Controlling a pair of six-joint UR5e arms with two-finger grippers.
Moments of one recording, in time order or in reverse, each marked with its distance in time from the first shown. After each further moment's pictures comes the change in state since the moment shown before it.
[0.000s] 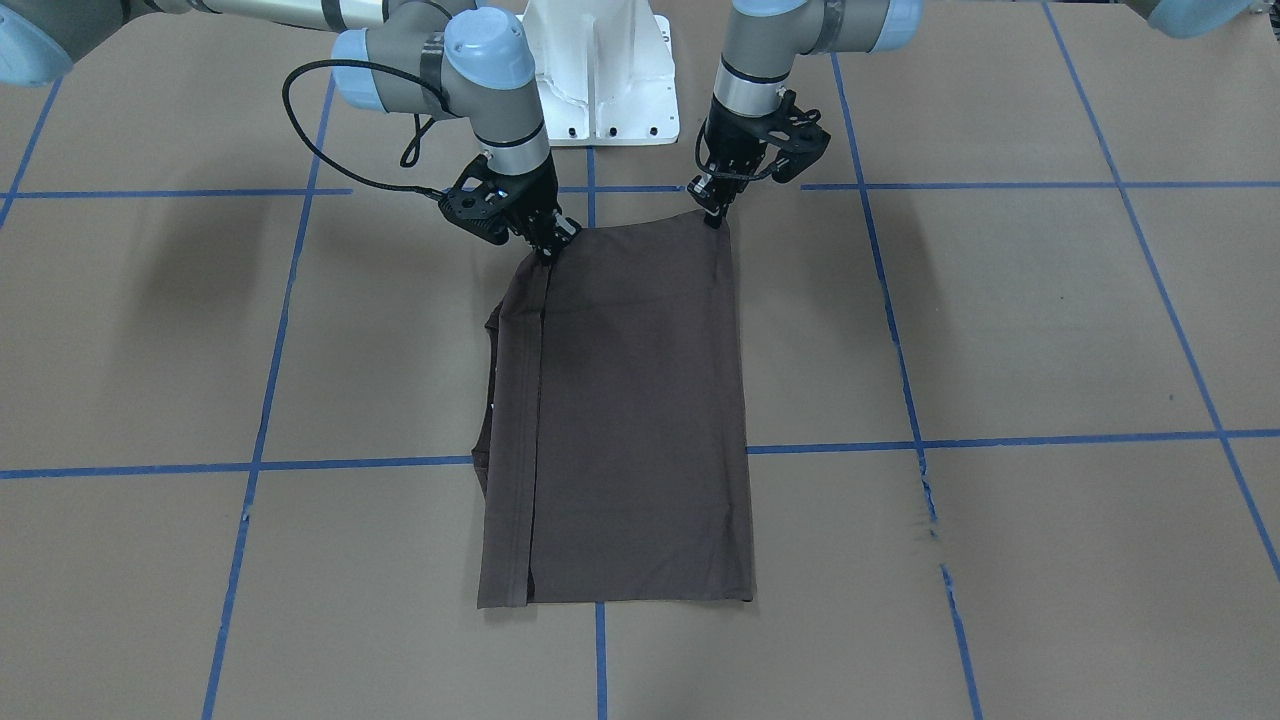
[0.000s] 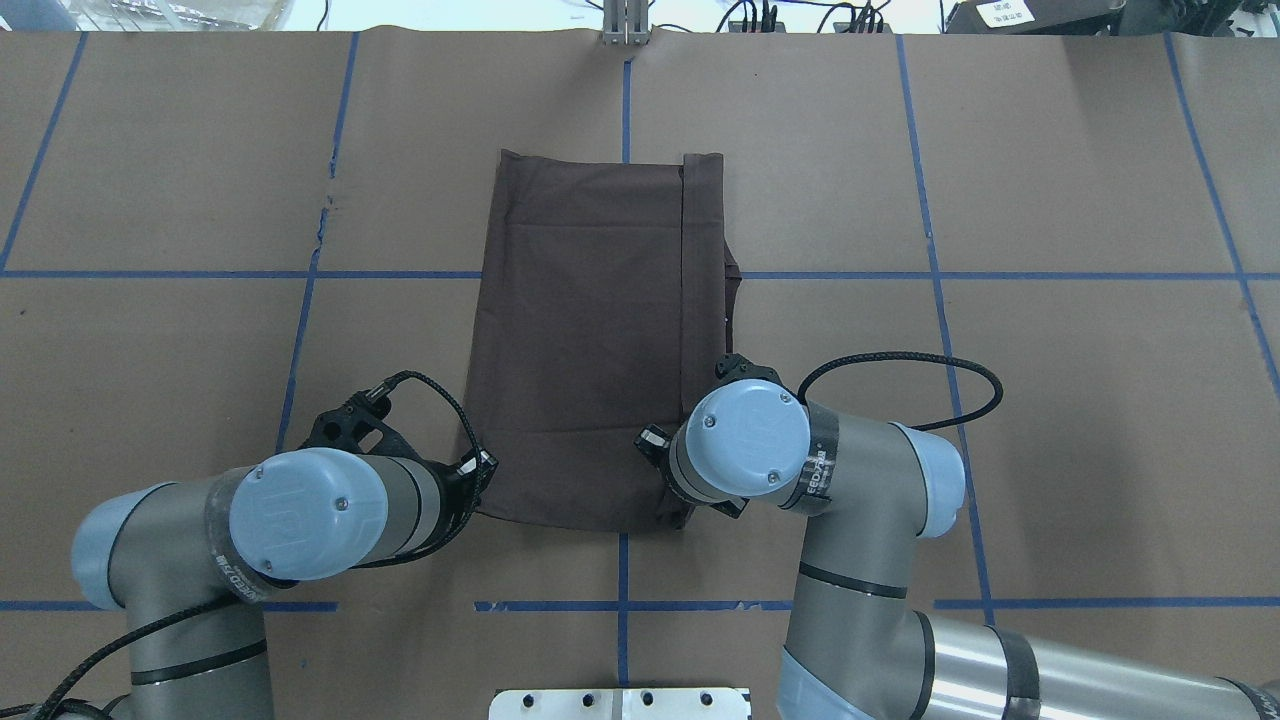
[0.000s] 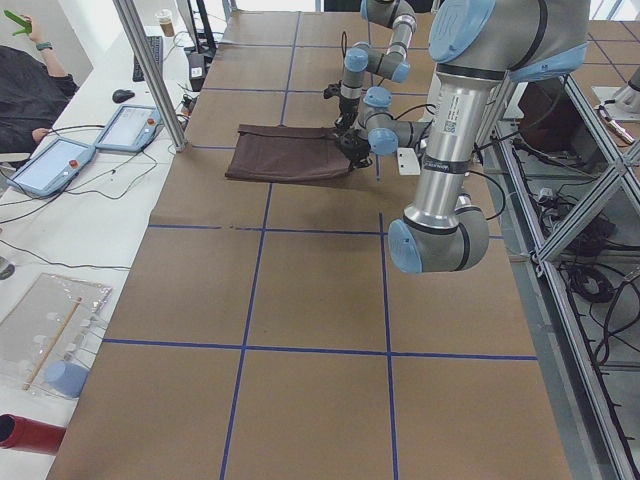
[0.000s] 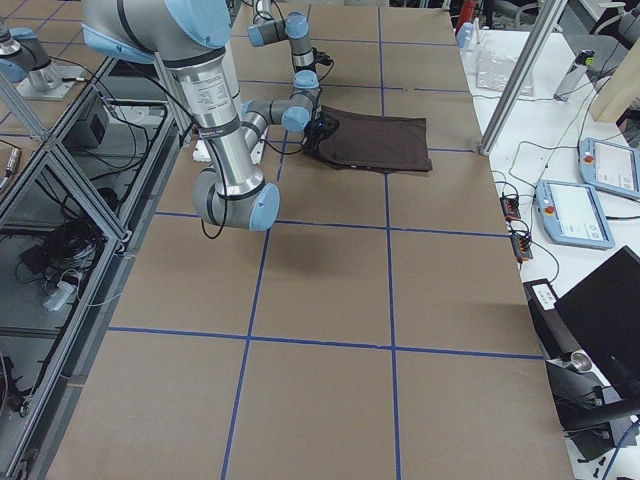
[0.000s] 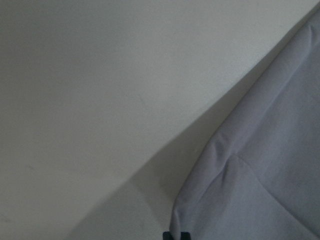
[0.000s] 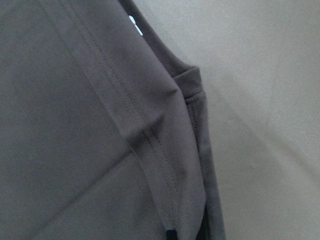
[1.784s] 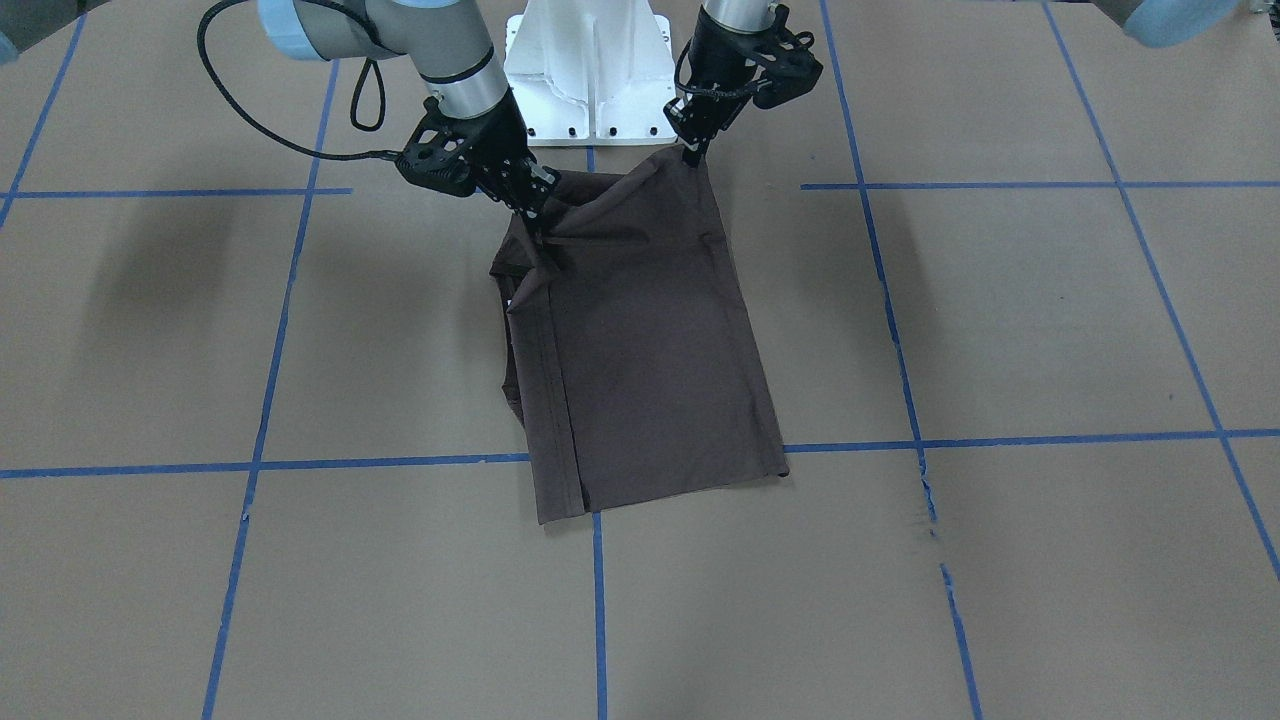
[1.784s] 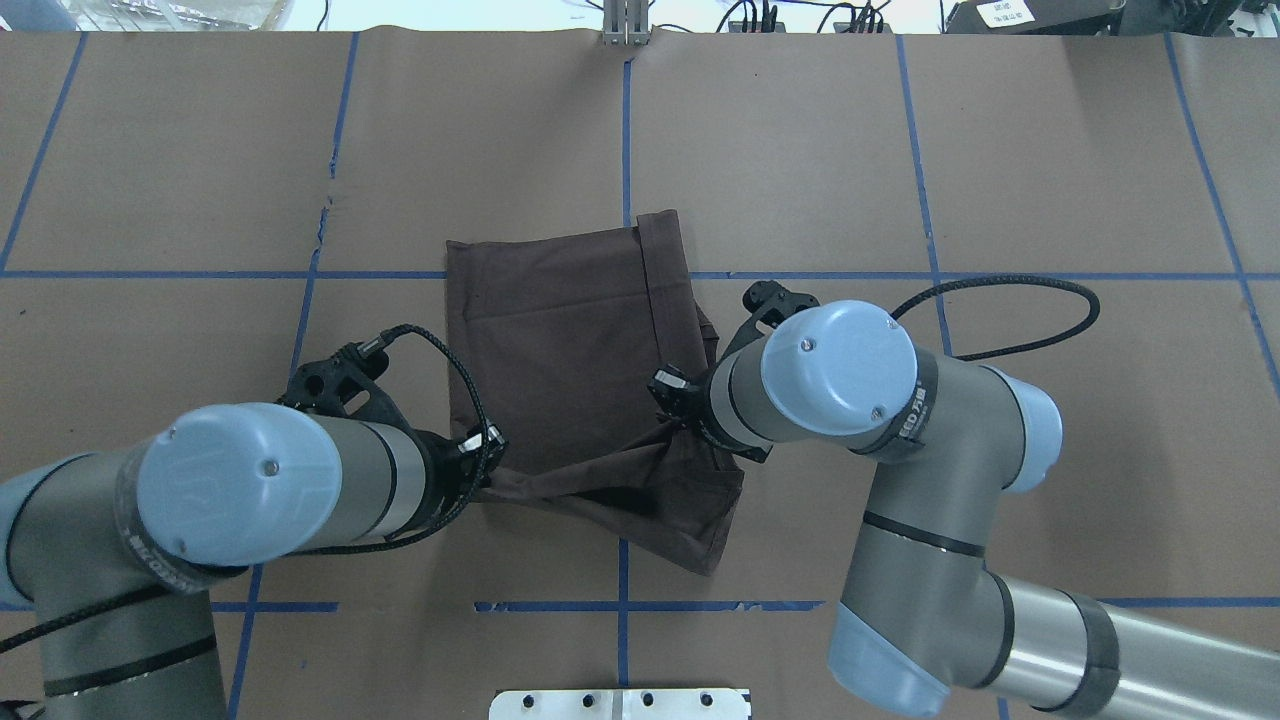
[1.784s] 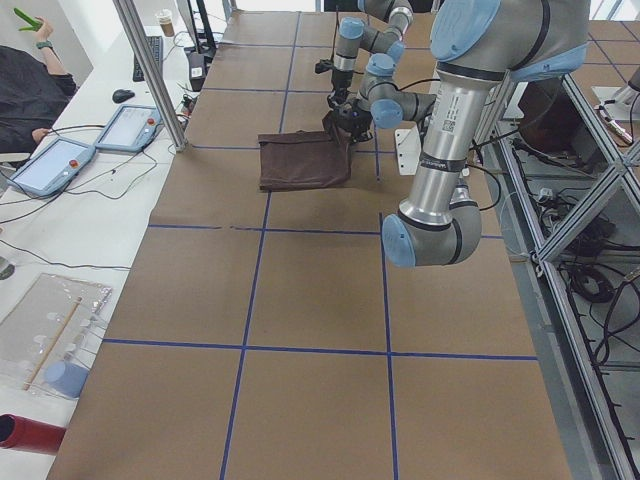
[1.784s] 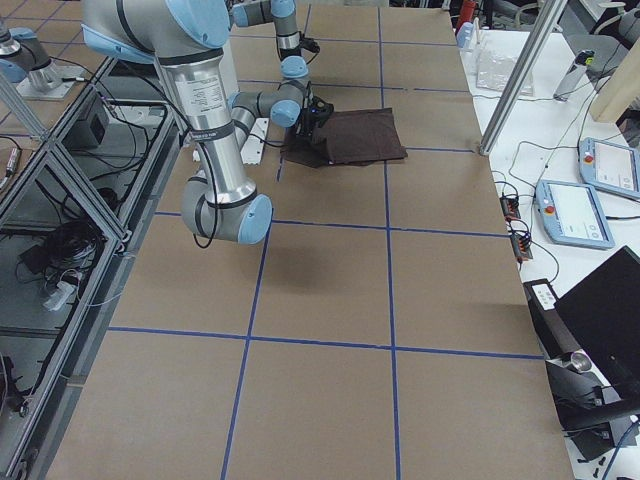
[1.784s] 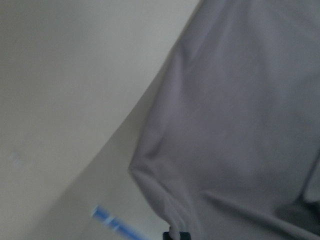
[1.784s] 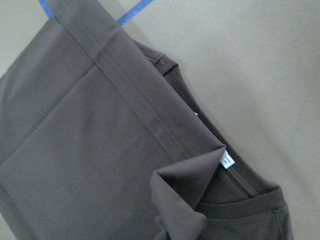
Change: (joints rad) left arm -0.080 -0.075 -0.145 0.157 -0.055 0.167; right arm 0.119 0.004 0.101 0.013 0.061 -0.115
